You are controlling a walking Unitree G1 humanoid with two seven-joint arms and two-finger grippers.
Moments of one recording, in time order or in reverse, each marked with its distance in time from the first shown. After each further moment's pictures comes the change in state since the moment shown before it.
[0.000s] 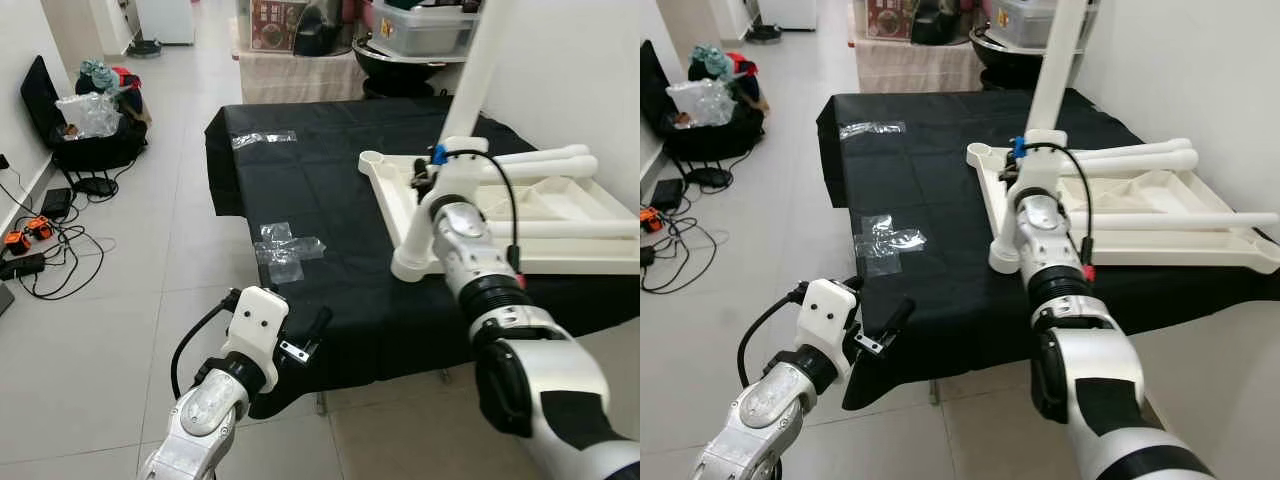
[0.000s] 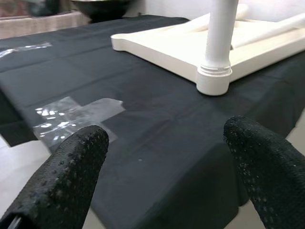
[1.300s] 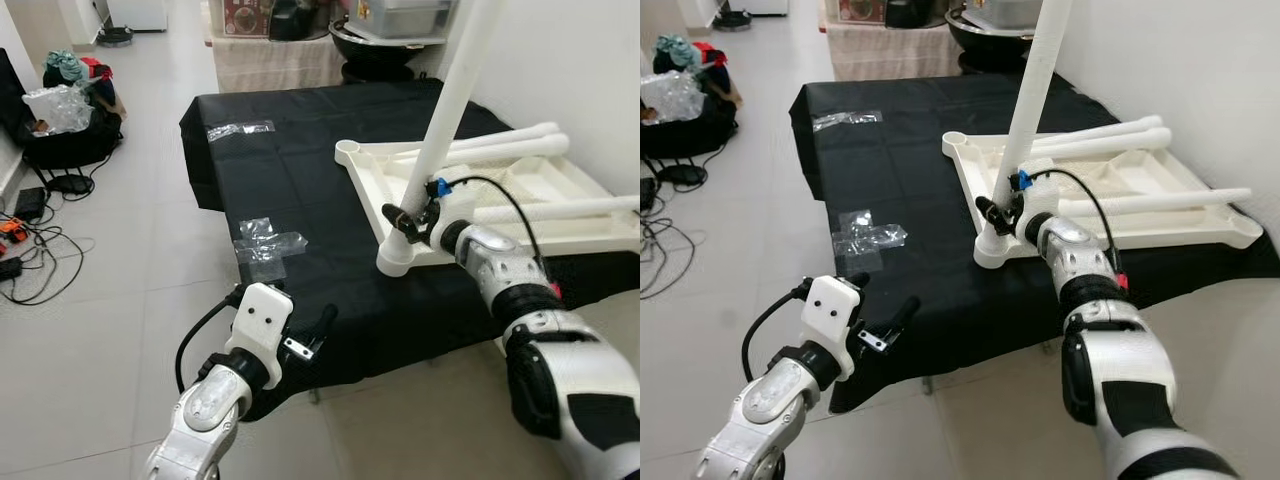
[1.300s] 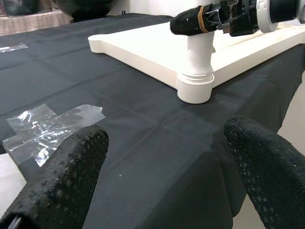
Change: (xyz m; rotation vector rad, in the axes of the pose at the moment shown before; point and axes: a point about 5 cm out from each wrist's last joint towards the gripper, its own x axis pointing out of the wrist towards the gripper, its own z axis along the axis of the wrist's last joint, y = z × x) left arm 0.002 0.000 0.002 0.004 -0.010 -0.005; right arm -0.010 -0.003 -0.036 -0.028 0.190 0.459
